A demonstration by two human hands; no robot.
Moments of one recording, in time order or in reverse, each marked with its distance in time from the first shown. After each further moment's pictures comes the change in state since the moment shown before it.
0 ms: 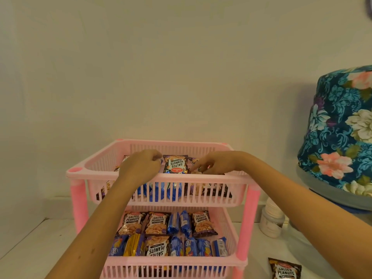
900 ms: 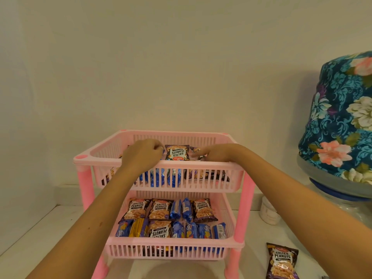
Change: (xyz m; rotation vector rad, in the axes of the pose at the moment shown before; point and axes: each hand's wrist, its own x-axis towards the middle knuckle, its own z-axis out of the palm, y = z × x) left_hand 0.000 0.002 0.004 0.110 0.047 0.047; right_hand -0.007 -0.017 0.008 0.073 0.028 0.211
